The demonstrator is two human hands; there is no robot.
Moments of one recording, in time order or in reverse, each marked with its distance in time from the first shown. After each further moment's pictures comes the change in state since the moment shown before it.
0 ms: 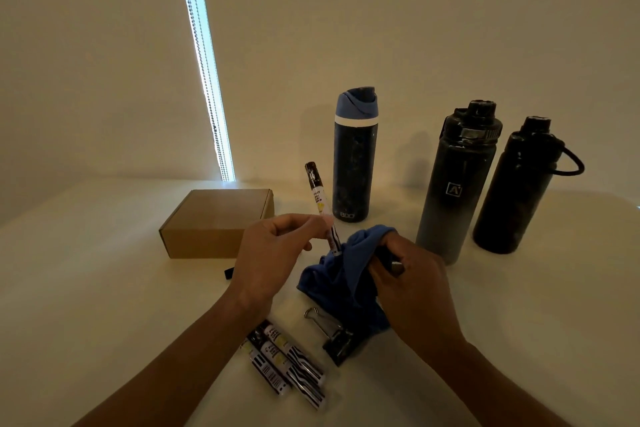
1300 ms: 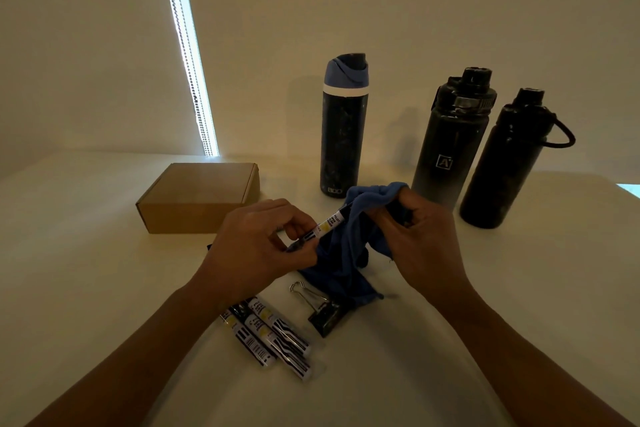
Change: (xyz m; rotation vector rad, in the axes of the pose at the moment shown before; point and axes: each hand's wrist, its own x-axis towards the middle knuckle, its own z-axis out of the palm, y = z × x) left_hand -0.006 -0.020 -0.019 0.527 -0.154 0.719; right_hand 0.024 0.028 -0.015 0.209 -0.006 0.054
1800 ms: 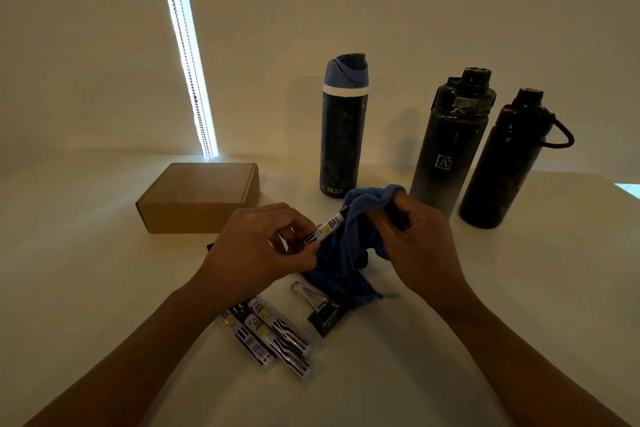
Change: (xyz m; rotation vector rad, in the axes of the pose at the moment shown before) left_hand -0.001 0.001 0.001 -0.060 -0.027 -0.028; right_hand -0.001 0.000 0.001 -0.162 0.002 -0.034
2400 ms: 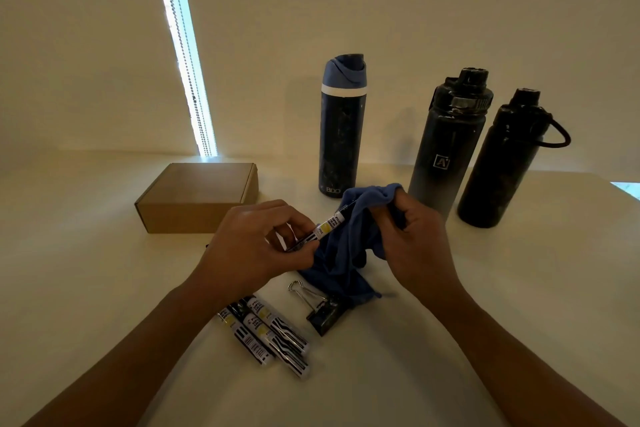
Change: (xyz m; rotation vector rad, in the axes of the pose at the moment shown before) left_hand 0.002 0.002 -0.003 -0.001 0.009 0.040; right_hand 0.002 0.010 0.007 0.103 -0.001 0.121
